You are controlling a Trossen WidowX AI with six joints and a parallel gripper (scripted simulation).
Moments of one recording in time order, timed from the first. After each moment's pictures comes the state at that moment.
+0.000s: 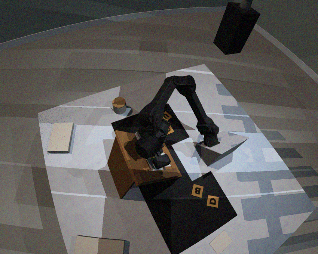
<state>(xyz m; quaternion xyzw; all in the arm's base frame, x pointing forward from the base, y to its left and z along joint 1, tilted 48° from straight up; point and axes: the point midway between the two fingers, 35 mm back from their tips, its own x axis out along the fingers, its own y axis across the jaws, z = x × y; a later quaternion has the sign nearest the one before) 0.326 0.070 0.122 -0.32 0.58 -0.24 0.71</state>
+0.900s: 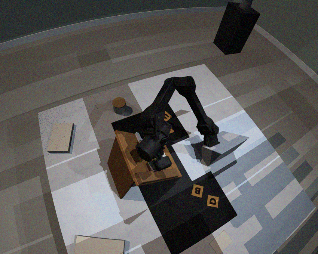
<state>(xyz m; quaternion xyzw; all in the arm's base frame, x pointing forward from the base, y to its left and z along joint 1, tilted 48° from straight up) 0.326 0.075 0.115 -0.32 0.58 -0.24 0.71</state>
